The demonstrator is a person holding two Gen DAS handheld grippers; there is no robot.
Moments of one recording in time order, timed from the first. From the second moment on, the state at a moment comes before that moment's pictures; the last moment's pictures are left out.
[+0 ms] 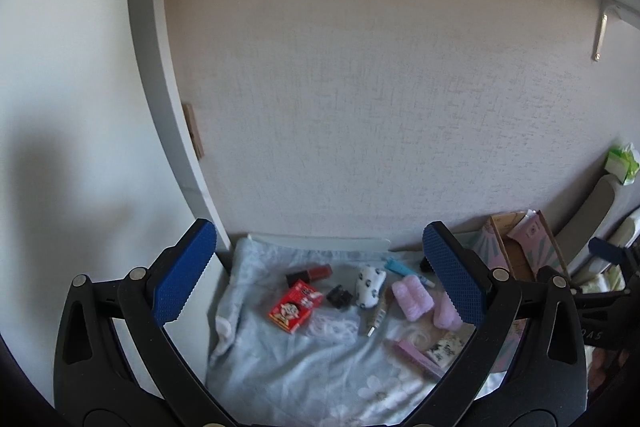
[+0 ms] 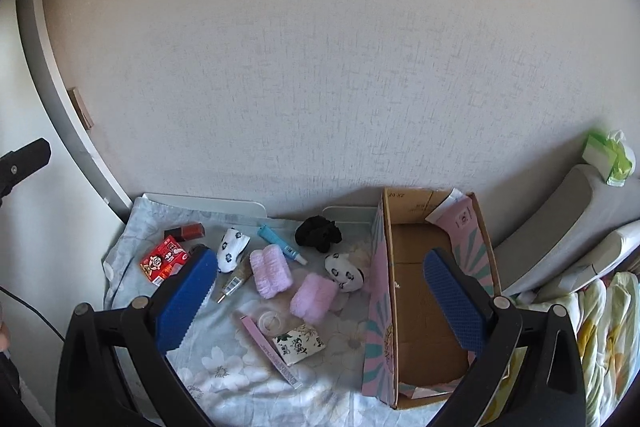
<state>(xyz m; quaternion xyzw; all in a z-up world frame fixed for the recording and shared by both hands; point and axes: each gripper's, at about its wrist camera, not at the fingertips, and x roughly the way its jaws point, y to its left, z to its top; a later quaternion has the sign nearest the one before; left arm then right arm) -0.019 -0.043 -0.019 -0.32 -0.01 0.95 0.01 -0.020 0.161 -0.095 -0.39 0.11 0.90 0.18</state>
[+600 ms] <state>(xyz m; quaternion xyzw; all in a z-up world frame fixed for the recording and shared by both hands) -0.059 -0.069 -0.107 -0.38 0.06 0.92 0.04 -0.041 0.152 -0.126 -0.40 0.11 0.90 0.09</state>
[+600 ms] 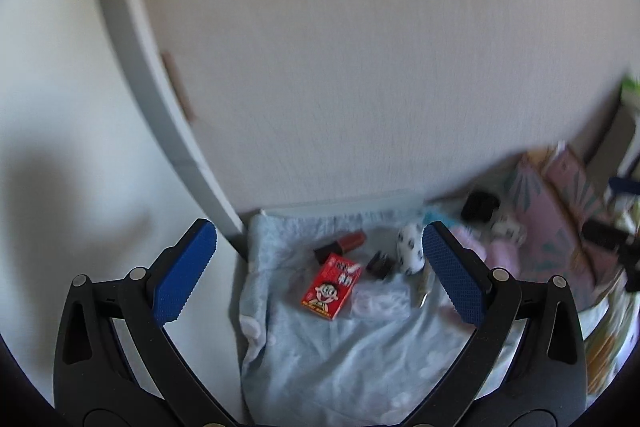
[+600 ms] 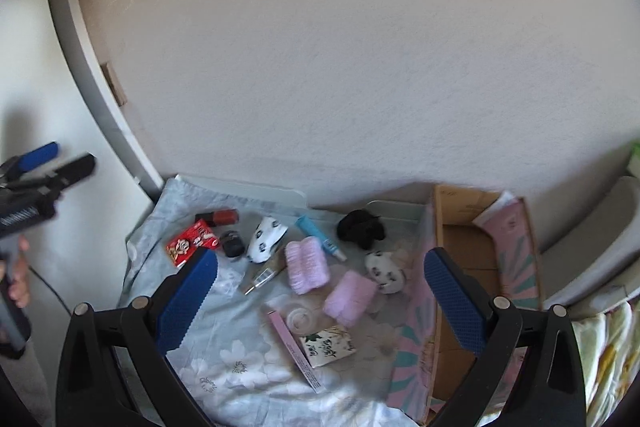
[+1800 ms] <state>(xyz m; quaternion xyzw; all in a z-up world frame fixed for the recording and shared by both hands) -0.126 -0.065 -0.324 -0.53 0.10 0.83 0.12 -0.167 0.122 -0.335 -0.53 -0.02 0.85 0.01</state>
